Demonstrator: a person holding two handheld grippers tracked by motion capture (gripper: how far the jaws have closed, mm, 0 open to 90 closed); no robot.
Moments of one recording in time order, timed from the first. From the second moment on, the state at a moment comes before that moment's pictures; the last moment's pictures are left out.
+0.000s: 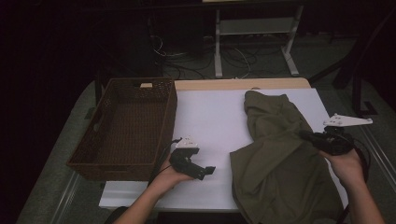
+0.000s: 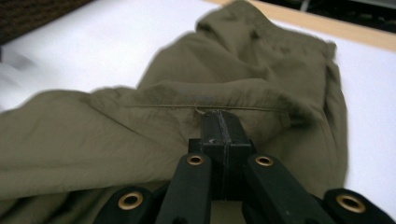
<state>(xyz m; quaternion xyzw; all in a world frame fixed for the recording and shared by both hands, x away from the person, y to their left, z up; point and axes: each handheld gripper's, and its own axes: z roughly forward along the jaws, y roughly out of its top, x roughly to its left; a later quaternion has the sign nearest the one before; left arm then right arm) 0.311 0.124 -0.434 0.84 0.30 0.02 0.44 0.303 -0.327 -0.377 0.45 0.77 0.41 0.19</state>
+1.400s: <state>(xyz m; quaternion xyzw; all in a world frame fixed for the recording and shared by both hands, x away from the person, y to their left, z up) 0.313 0.119 -0.440 0.85 0.30 0.01 0.43 0.327 -0.367 -0.402 0.53 0.73 0.38 0.19</state>
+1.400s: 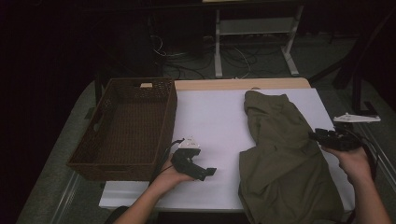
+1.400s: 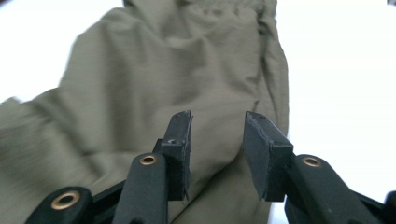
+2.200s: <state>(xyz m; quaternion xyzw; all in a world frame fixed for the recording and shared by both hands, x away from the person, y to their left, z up) 0.313 0.116 -0.442 0.86 0.29 0.01 0.43 0.373 -0.374 -0.411 0.54 0.73 0.36 0.22</state>
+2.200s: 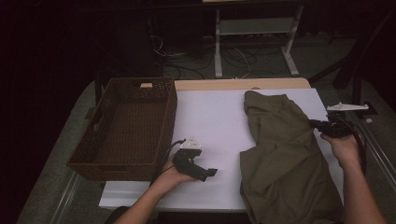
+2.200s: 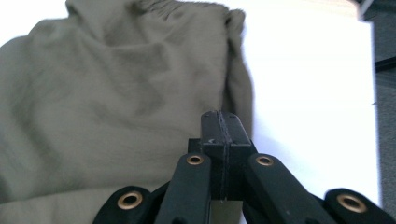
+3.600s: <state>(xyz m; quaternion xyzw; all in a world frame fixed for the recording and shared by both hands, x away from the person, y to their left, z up) 0.315 0.116 -0.441 0.85 0.30 0.02 0.43 0.333 -0.295 -0.390 0.44 0.78 0.42 0.11</state>
